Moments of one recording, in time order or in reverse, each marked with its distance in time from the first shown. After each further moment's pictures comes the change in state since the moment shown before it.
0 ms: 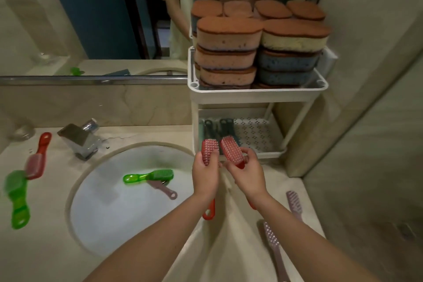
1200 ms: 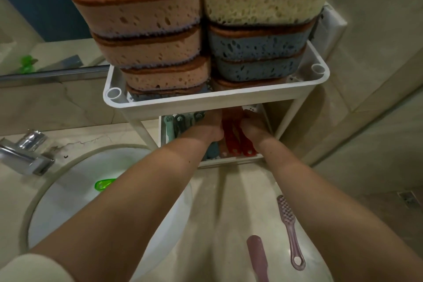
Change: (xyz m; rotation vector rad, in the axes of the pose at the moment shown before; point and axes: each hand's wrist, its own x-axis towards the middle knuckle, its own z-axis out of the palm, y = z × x) left_hand 0.144 0.039 0.148 -0.249 -0.212 -0.649; right_hand 0.178 0.008 -0.059 -0.029 -0.121 0.334
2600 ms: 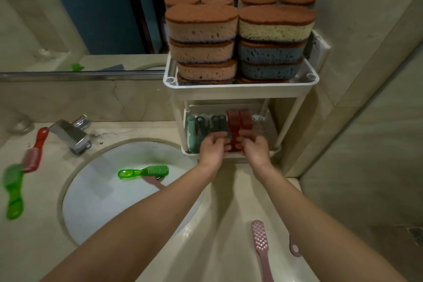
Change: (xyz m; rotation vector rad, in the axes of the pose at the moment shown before) left_hand -0.109 -0.065 -0.068 0.257 0.110 0.435; right_hand -0.100 0.024 0.030 0.293 0.069 -0.204
